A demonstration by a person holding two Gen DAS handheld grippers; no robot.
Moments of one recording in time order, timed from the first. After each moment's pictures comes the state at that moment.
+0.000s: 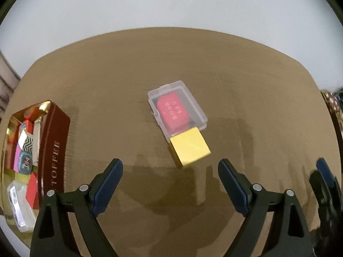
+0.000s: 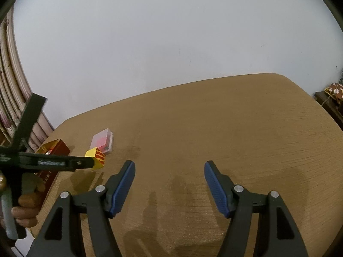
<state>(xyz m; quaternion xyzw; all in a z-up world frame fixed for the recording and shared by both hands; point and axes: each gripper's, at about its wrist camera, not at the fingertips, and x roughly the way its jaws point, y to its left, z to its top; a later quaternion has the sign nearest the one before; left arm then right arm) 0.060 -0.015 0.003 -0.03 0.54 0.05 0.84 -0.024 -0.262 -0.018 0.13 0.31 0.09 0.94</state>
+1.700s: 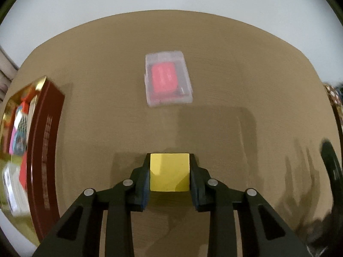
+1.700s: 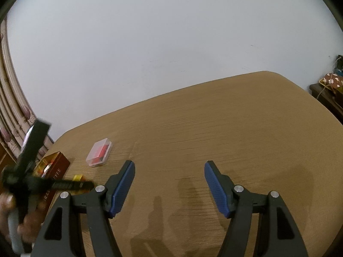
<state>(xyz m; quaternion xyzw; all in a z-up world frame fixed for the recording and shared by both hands) 0.061 -0.020 -0.013 -0.03 0.57 0.04 0.82 -0.032 -0.271 -0.017 0.16 0.30 0.07 0.94</state>
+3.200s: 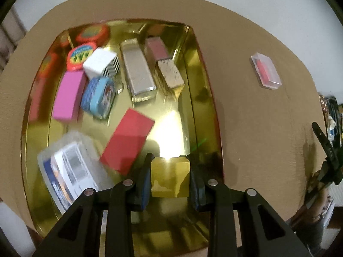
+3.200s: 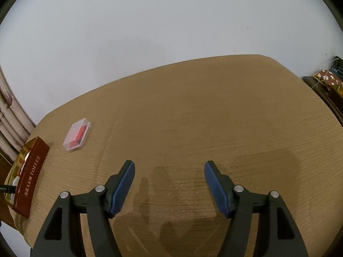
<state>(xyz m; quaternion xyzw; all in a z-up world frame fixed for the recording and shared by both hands) -0.011 0.181 -0.010 -0.10 0.60 0.00 0.79 0.010 -0.234 -0.044 0.12 0.38 0.03 0.92</state>
